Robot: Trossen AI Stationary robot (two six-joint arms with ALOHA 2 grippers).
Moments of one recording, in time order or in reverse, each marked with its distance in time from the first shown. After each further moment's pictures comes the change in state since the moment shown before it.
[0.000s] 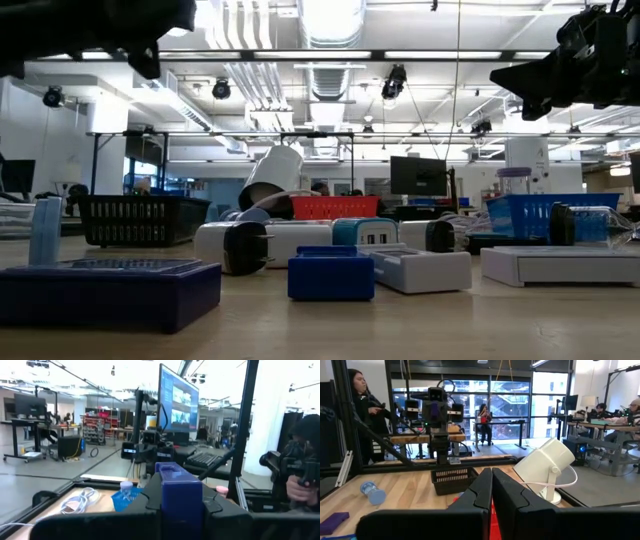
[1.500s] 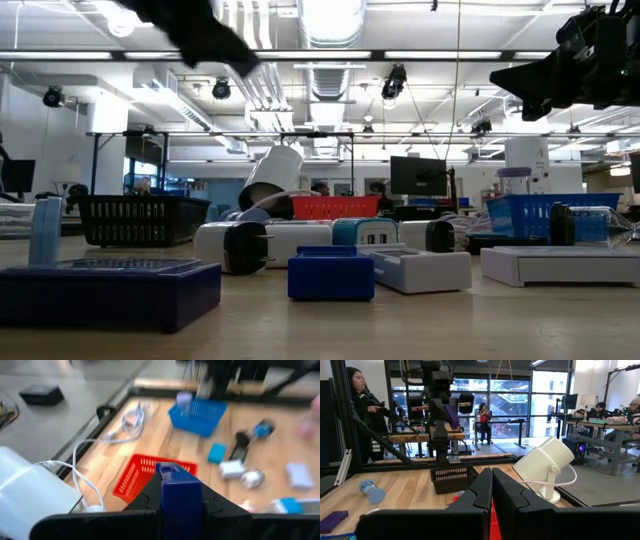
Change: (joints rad) left arm 0.069 0.638 0.675 -0.748 -0.228 0.022; right arm 0.000 0.002 0.000 -0.006 0.003 -0.003
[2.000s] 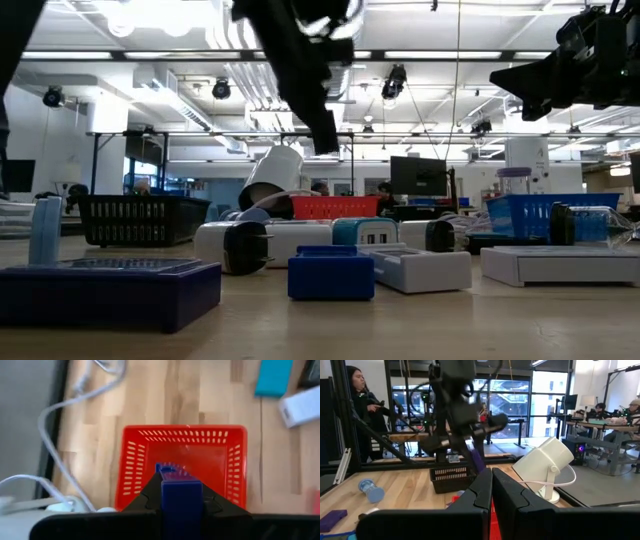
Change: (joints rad) left arm 0.142 0.784 0.714 -0.479 0.073 0.221; right arm 0.000 0.000 0.000 -0.001 0.000 -0.008
